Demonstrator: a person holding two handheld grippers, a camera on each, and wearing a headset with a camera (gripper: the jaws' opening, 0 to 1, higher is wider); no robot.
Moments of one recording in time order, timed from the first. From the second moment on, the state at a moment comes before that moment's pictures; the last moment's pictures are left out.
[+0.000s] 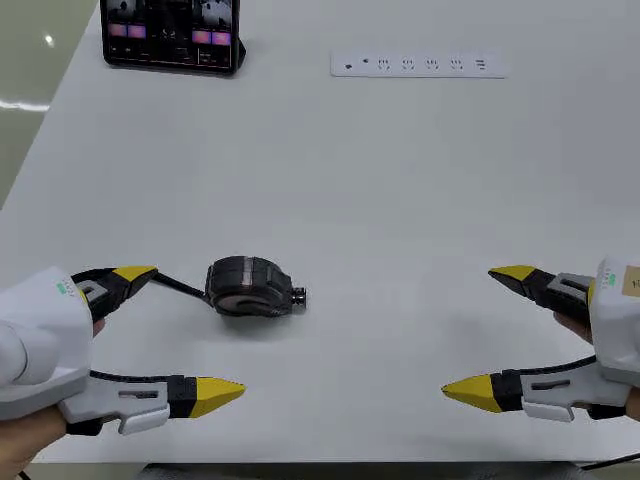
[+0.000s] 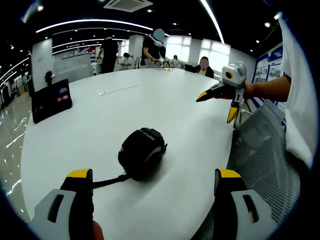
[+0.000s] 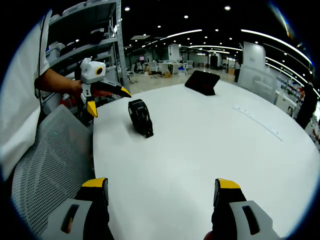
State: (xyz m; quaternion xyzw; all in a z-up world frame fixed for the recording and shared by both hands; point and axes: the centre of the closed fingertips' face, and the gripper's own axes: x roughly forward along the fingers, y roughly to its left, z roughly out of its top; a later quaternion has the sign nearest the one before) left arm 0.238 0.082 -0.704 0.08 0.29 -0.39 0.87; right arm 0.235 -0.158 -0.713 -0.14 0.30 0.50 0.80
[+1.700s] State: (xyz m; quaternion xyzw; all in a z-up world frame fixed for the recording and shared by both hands) left arm 0.270 0.075 -0.734 0.19 0.35 -0.47 0.79; right arm 0.264 -0.117 -0.725 -0.20 0.30 0.57 0.74
